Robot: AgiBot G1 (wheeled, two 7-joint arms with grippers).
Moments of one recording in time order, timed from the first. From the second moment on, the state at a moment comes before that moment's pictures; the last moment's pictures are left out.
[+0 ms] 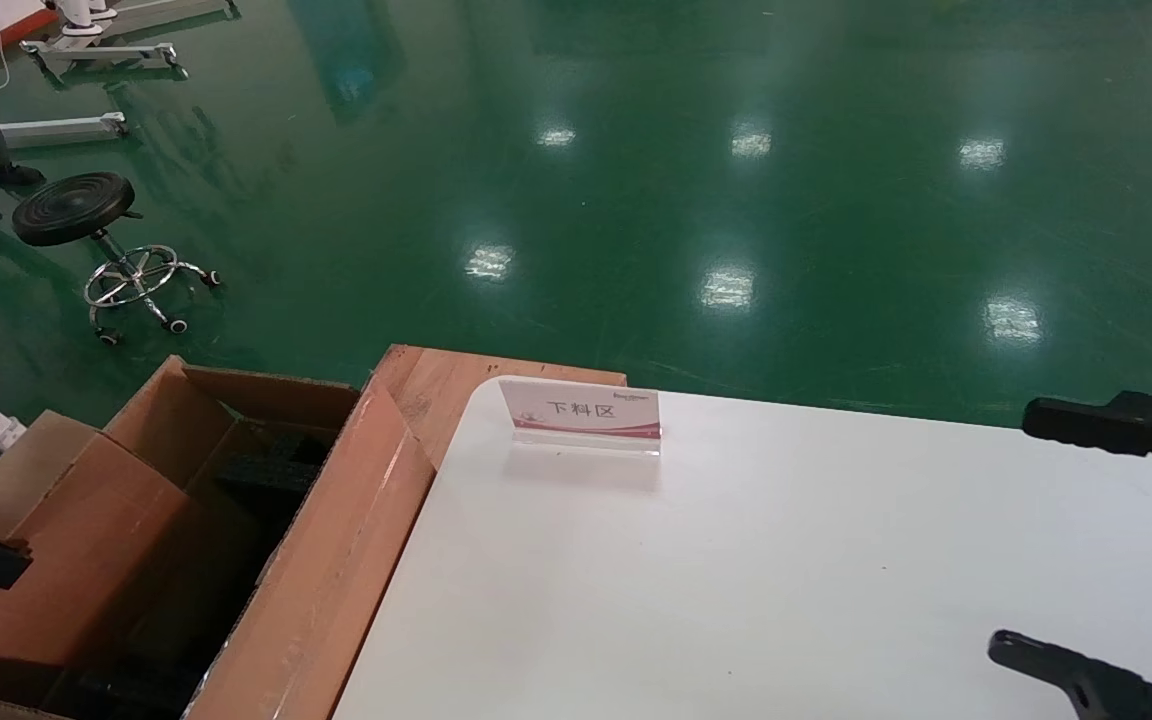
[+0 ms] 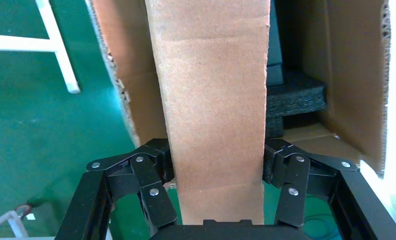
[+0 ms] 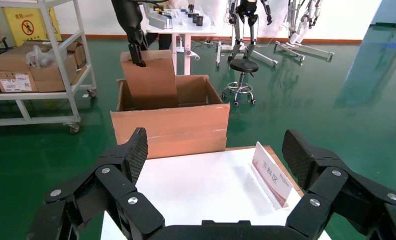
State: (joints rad) left arm -2.98 0.16 2.23 -1.30 1.63 1.67 -1.19; right arm 1.08 -0.60 -0.30 1.28 -0.72 -1.49 0.18
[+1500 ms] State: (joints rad) left arm -2.80 0.09 2.02 -1.12 1.68 1.57 -0.98; right arm 1.08 -0.60 -0.30 1.28 -0.72 -1.49 0.18
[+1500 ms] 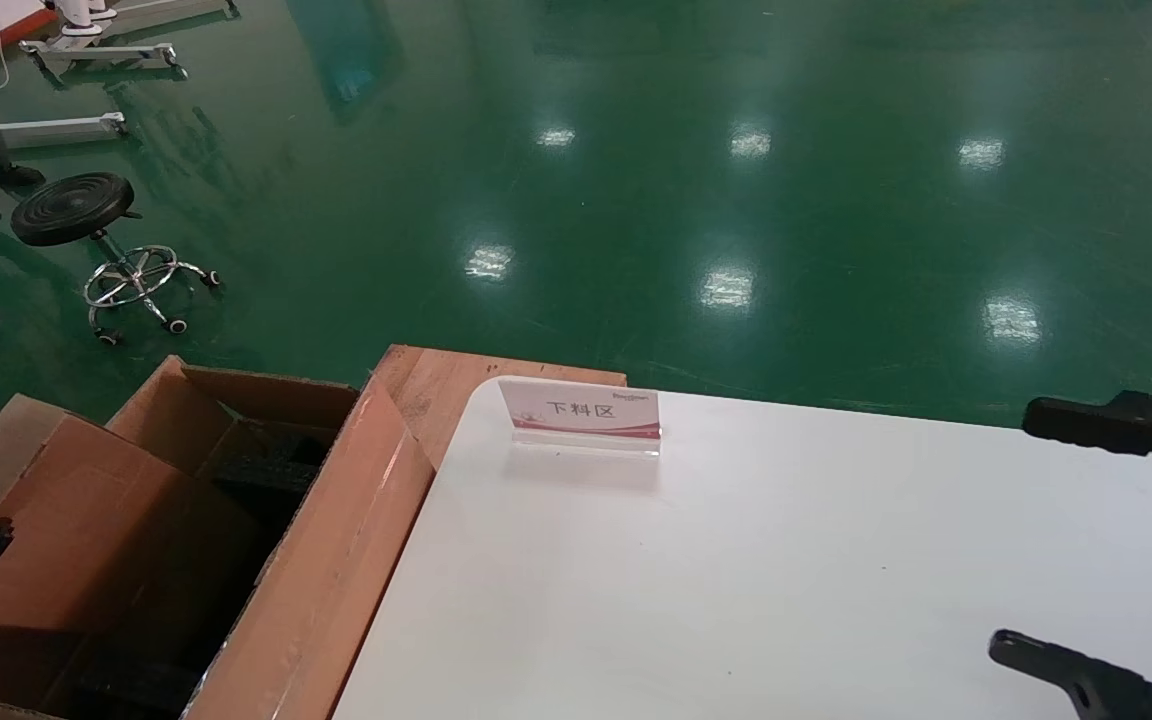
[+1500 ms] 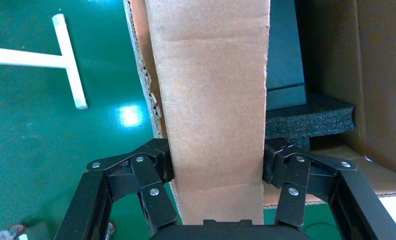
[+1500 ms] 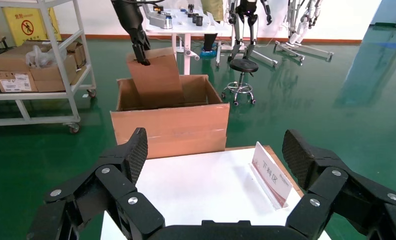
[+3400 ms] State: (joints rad) left arm -2.41 0.24 2.14 -0.70 1.33 1.26 -0.80; right arm 1.08 -0.60 -0.30 1.28 -0.72 -1.49 0.18
